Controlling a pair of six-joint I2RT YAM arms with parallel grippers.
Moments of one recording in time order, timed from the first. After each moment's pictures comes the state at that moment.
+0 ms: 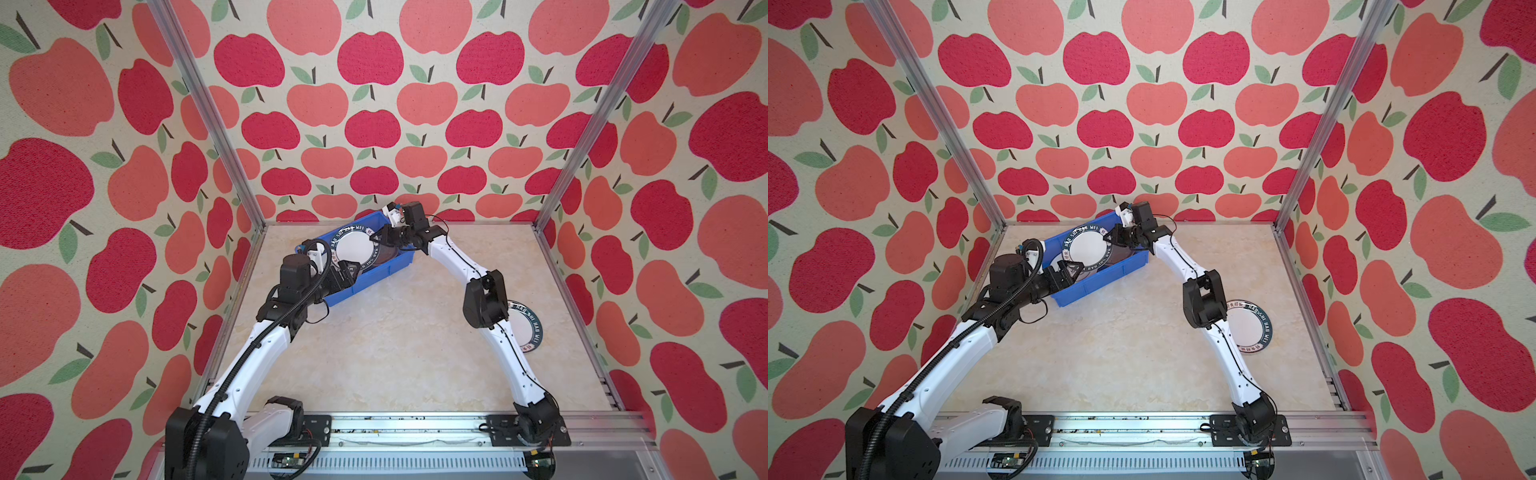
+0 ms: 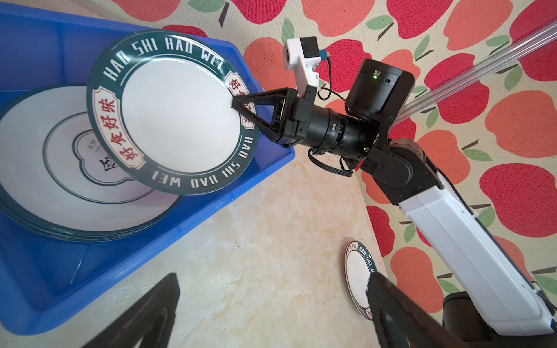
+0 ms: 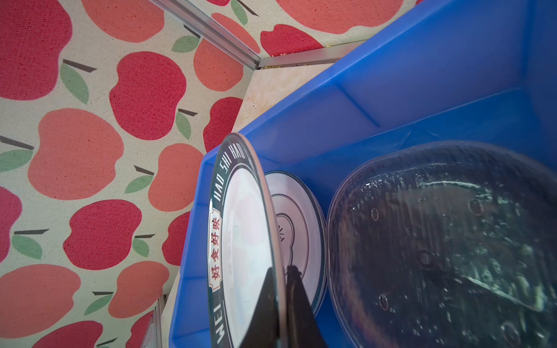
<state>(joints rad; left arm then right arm) -0.21 1.11 0.83 -0.16 0.38 -0.61 0.61 2.66 2.52 -0.41 -0.64 0.58</state>
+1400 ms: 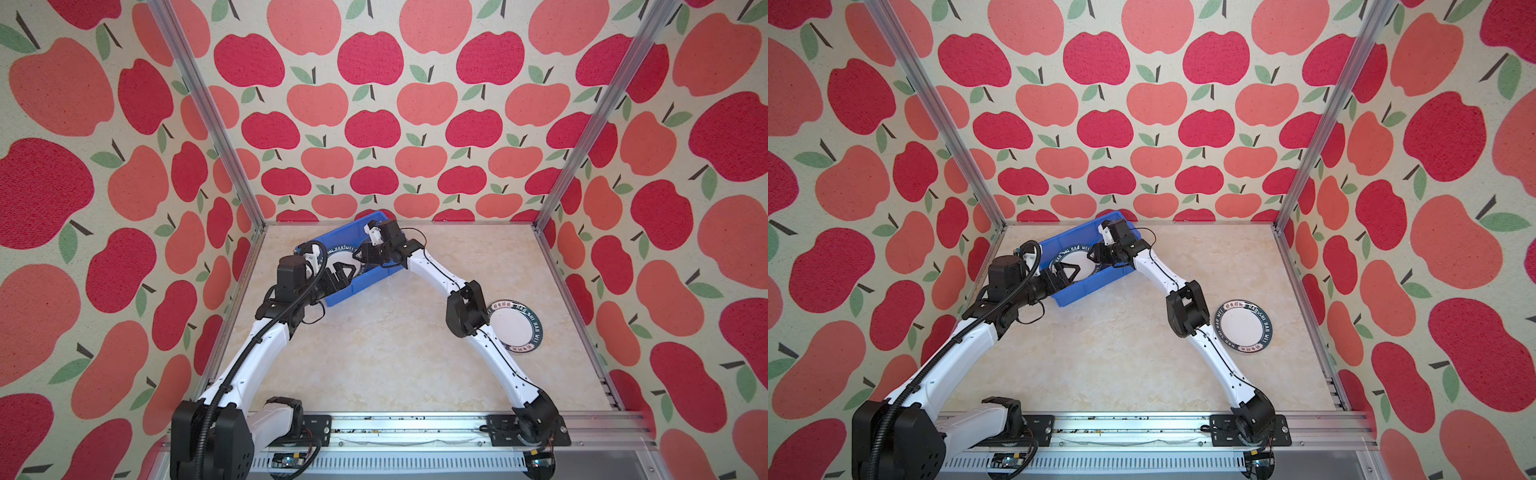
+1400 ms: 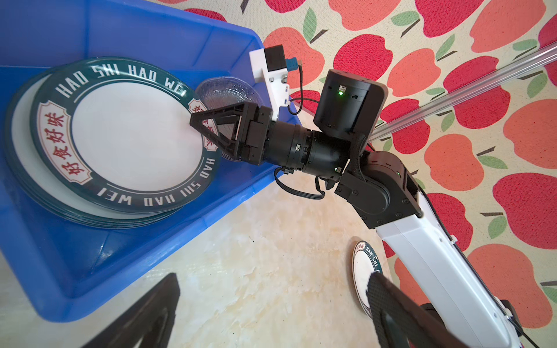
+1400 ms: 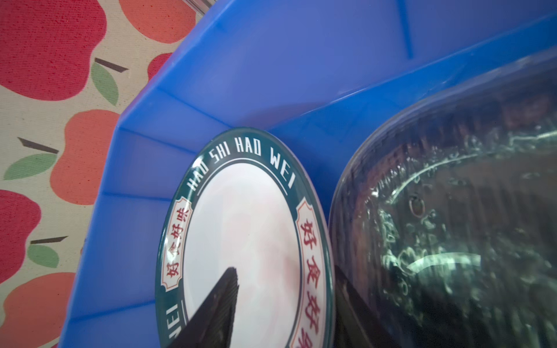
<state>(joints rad) -0.15 1.14 0.80 -0.15 0.43 -0.61 0.72 2.83 2.71 -0.54 -0.42 0.47</state>
